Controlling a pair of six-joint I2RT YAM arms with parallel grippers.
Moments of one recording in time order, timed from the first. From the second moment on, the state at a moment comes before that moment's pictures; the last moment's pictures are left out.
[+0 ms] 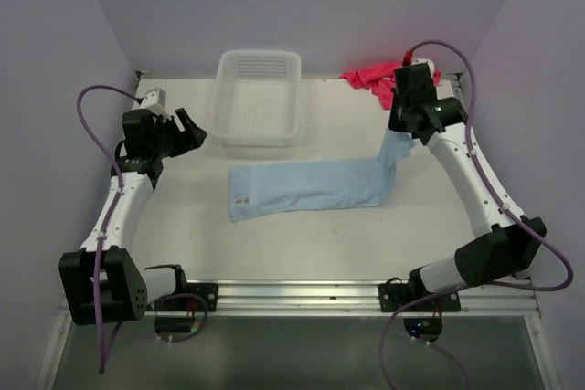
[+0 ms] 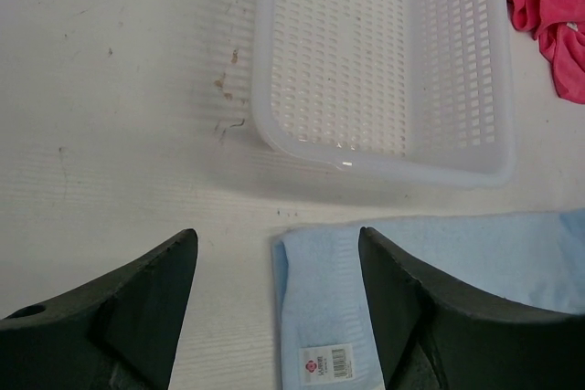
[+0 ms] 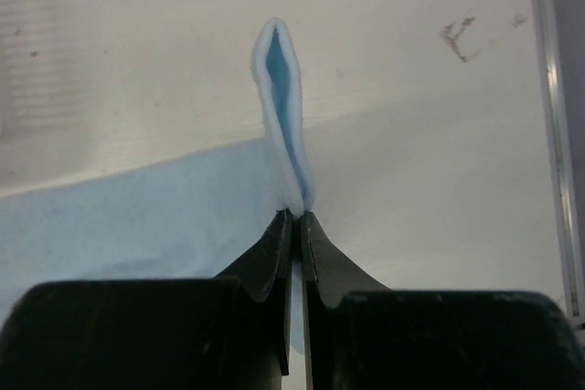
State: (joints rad) left arm 0.10 1.21 0.89 -0.20 0.28 -0.36; right arm 0.26 1.43 1.53 -0.89 0.40 0.30
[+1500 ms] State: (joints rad) left arm 0.08 1.20 0.87 -0.18 0.31 -0.36; right arm 0.94 2.10 1.99 -0.78 0.09 0.55
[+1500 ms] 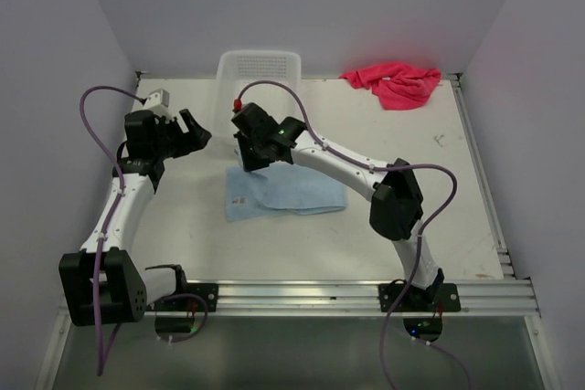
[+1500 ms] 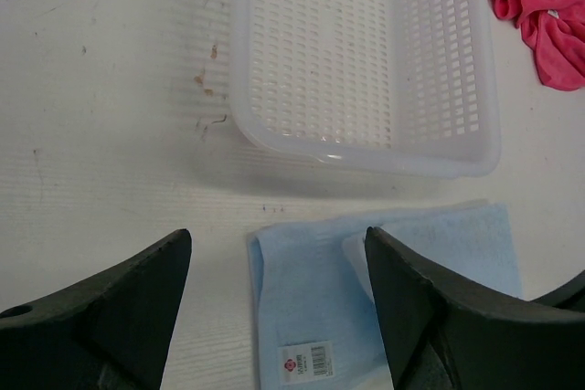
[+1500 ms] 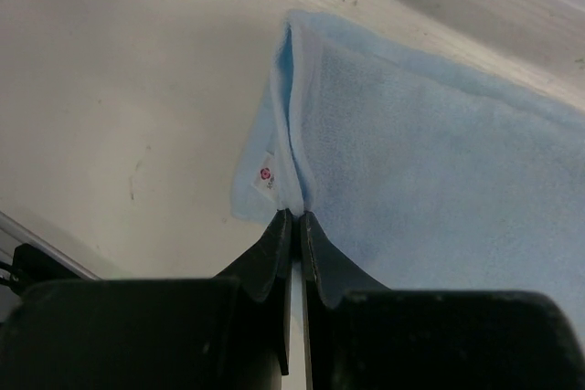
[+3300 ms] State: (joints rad) left arm -0.75 1.80 1.63 -0.41 -0.08 -0.25; right arm 0.27 1.15 0.43 0.05 -0.22 0.86
